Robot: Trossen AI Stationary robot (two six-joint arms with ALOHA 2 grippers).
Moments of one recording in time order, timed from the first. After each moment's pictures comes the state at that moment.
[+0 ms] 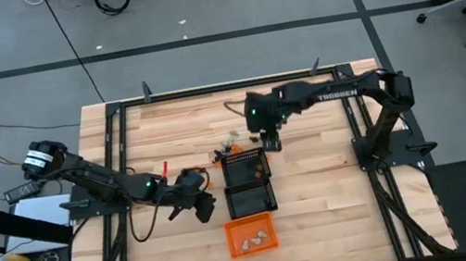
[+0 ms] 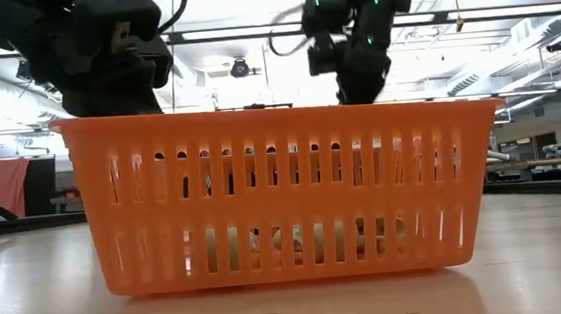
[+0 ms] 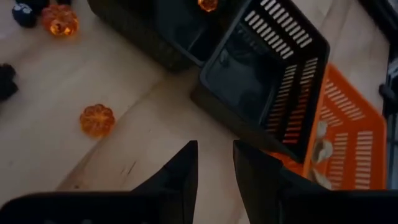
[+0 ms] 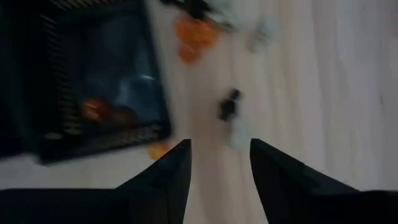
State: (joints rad) left arm -0.35 1.37 0.62 -0.03 -0.26 -1.02; right arm -0.27 1.70 1.33 -0.83 -0.03 -0.16
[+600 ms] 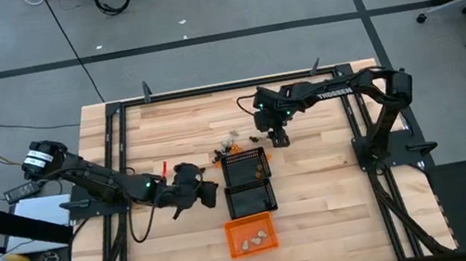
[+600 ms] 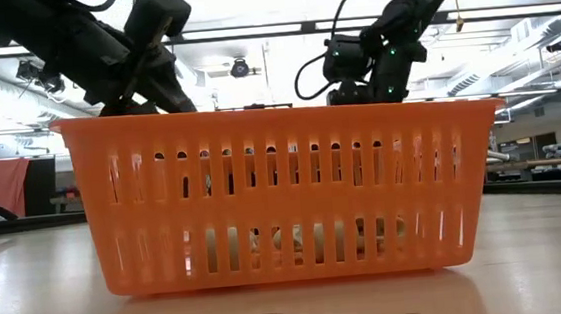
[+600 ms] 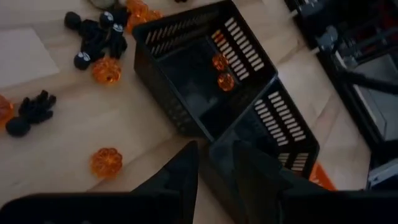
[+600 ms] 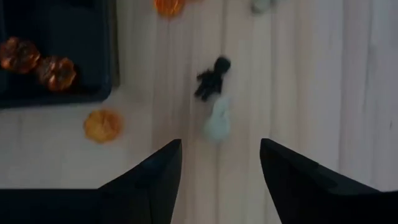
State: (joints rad) left arm -0.35 1.37 0.62 0.04 -0.52 -1.26; right arm -0.40 1.70 1.06 -0.53 -0.12 -0.42
